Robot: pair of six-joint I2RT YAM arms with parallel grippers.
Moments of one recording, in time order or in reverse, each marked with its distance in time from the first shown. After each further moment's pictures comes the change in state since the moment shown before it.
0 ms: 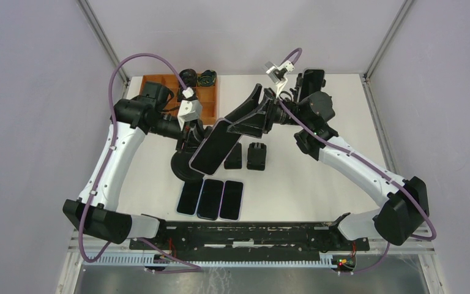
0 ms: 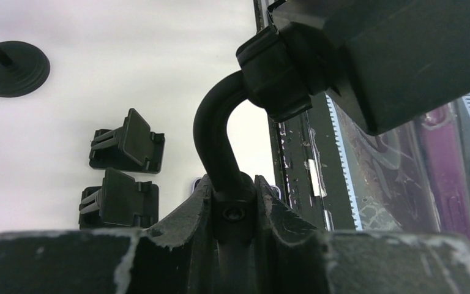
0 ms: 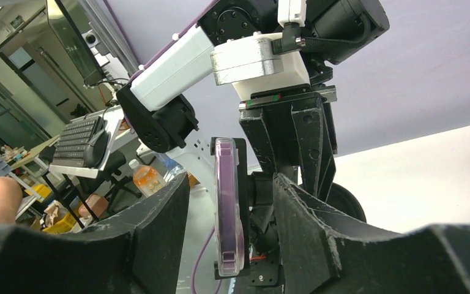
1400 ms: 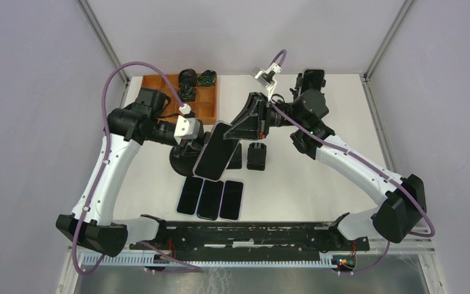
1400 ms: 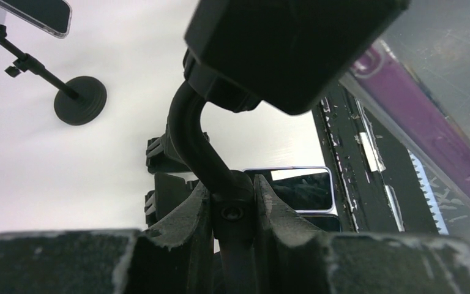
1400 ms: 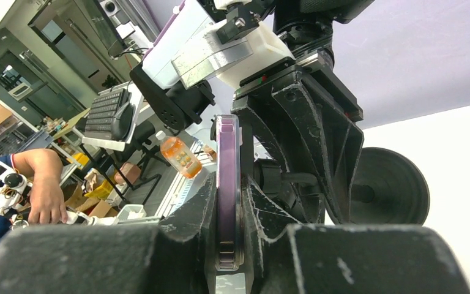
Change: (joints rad) left arm -0.024 -0.101 -0.048 0.019 -0.073 0.217; right arm 0.025 0.021 0.042 -0.086 -0.099 0.019
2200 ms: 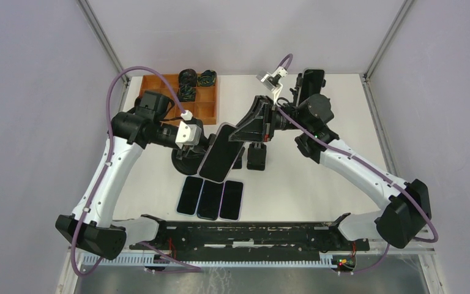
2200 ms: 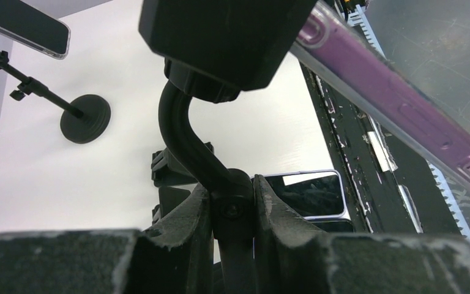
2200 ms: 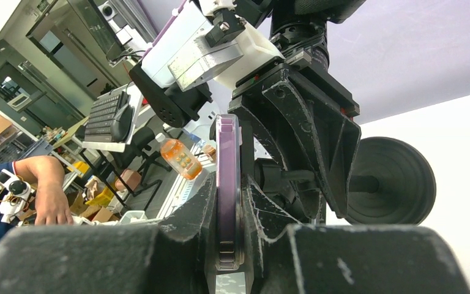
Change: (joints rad) left arm -0.018 -0.019 -0.061 0.061 0.008 0.052; right arm -0.030 -0.045 -0.071 0.034 0.002 0.034
